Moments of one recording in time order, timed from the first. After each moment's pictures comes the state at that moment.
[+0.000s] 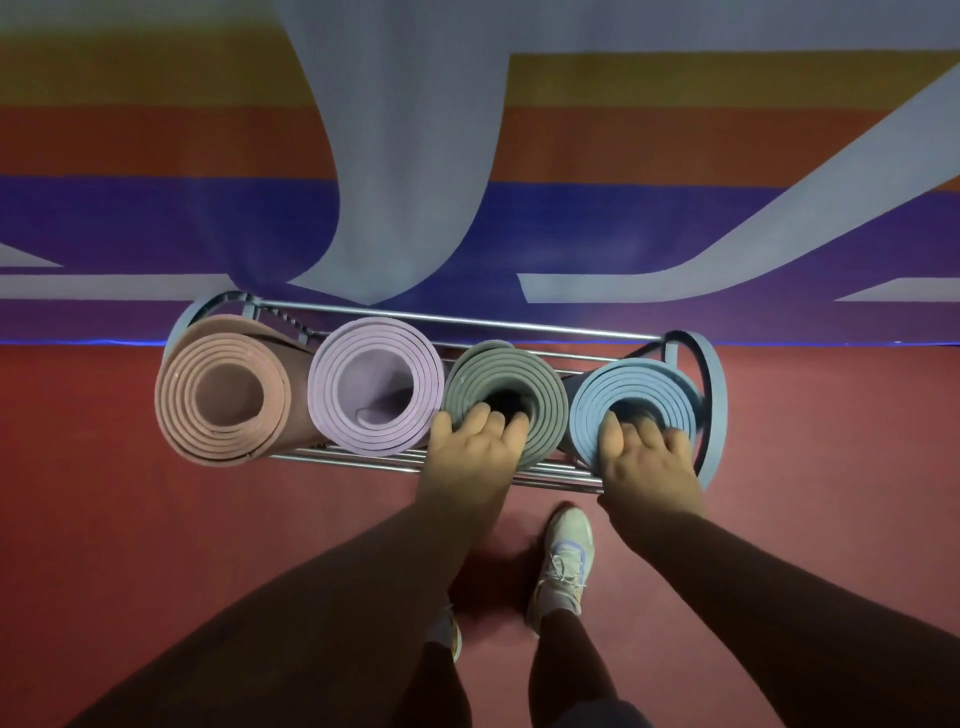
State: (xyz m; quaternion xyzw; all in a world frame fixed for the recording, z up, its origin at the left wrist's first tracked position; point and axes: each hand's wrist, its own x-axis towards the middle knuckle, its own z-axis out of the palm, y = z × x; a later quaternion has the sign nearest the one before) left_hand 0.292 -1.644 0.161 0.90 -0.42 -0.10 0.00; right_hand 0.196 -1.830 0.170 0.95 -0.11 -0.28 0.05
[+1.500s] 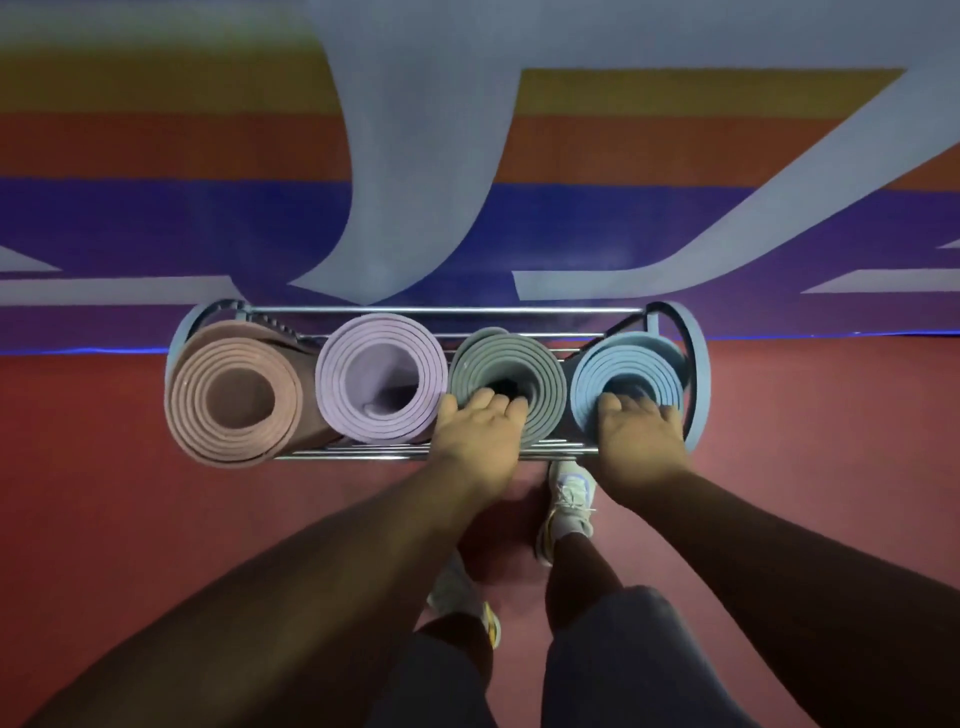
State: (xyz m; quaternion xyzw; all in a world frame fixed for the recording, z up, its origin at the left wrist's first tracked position) left_hand 0.315 -1.663 0.190 0.88 -0.38 -0.28 -0.01; right_hand 0.220 -1.821 0.198 0.94 -0.22 -0.27 -0.05
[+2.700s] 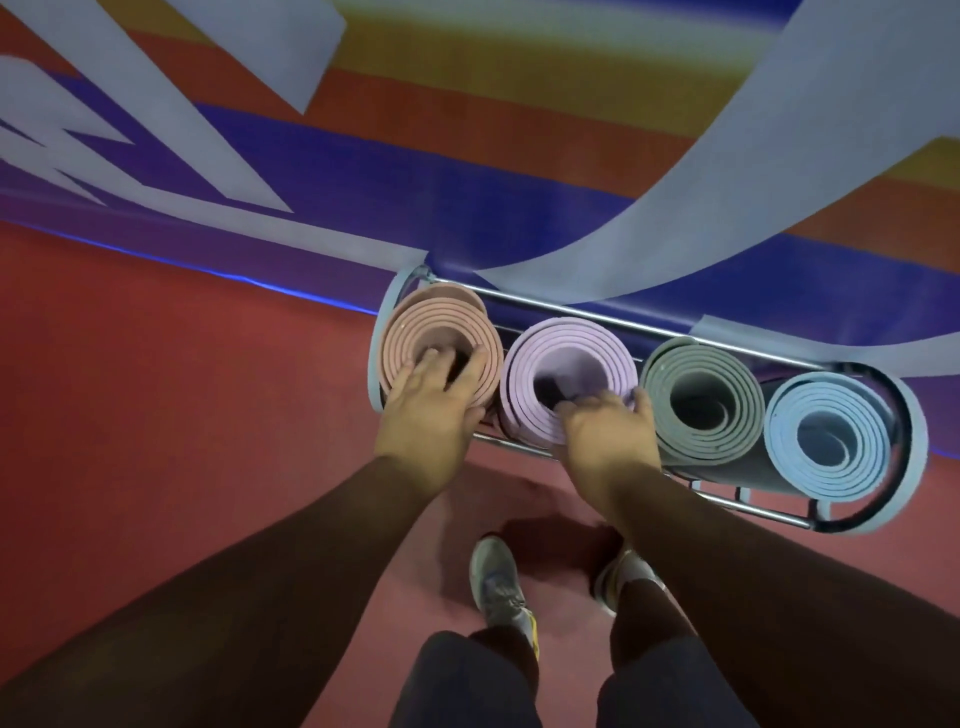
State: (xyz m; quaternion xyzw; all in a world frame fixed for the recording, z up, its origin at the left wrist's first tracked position) left_hand 0.388 -1.459 0.195 0.96 -0.19 -0.15 0.12; right_hand 0.342 -1.659 0.205 0.96 -0.02 -0.27 -0.04
